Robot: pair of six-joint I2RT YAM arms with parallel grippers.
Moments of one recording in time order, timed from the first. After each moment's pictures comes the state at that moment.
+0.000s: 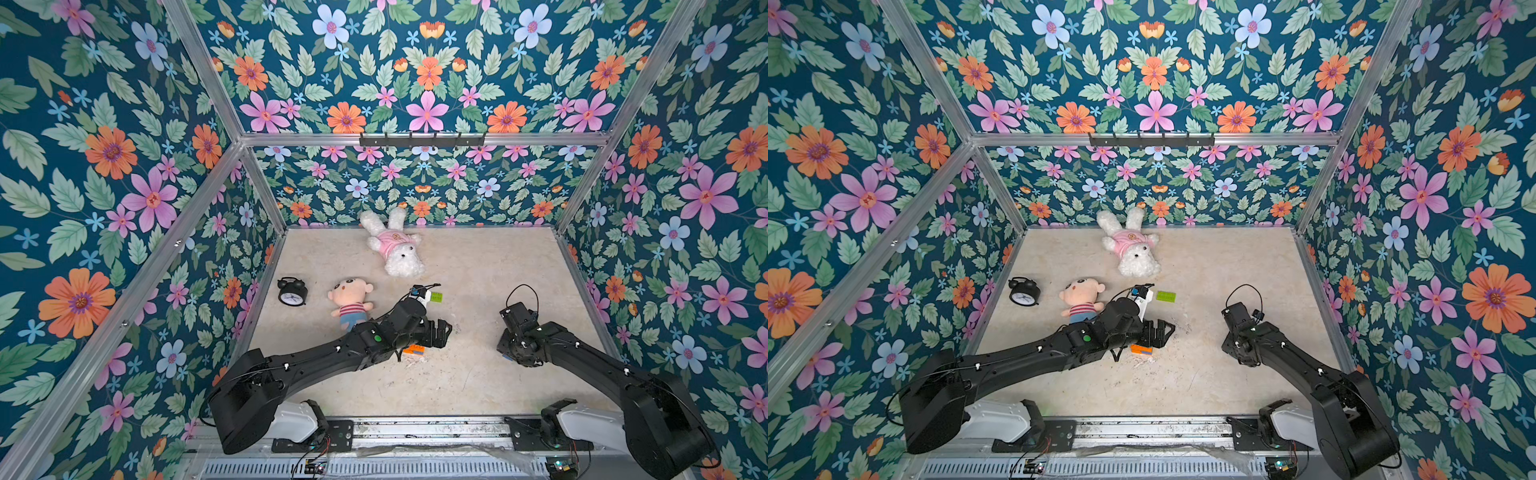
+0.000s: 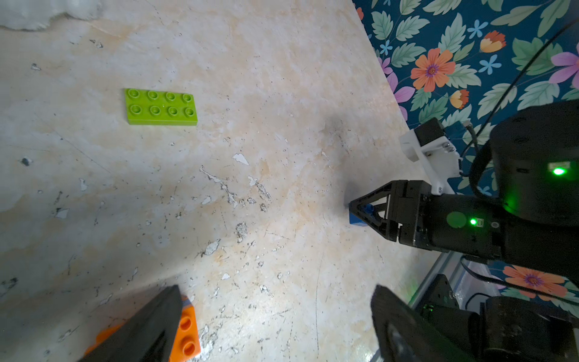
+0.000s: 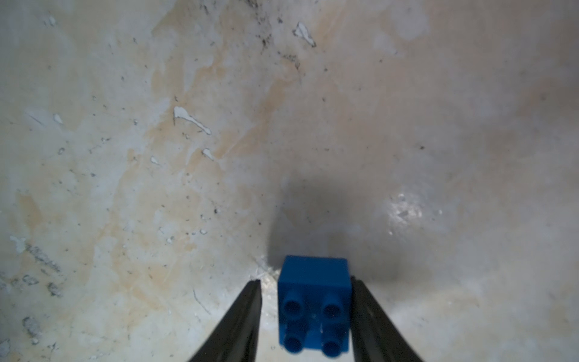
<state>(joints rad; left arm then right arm) -0.99 1.36 0.81 -0.09 -0.01 -0.67 0.43 1.23 0.56 -0.63 0.13 0.92</state>
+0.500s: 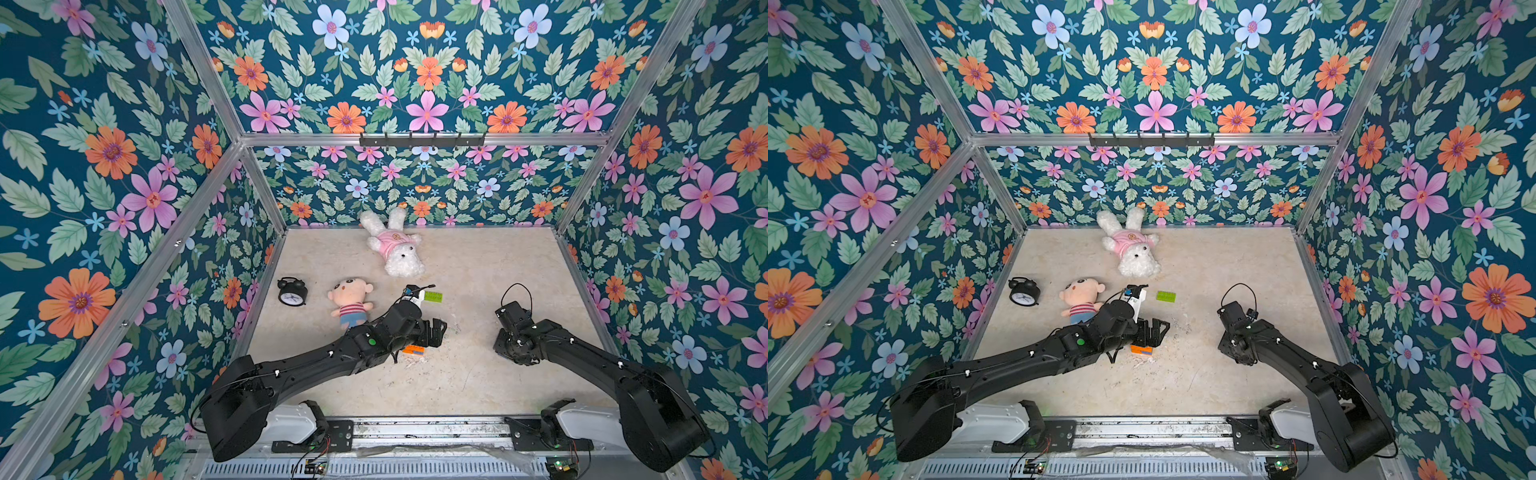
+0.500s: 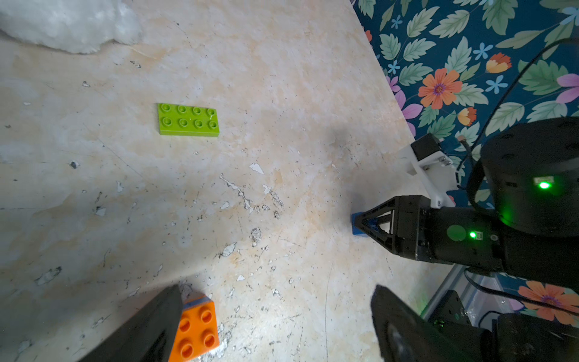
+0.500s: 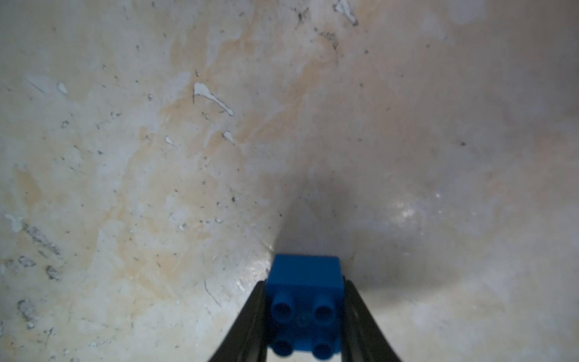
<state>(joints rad) -0.99 1.30 0.77 -0.10 -0.08 -0.68 0.47 1.28 0.59 -0.62 0.11 0.89</state>
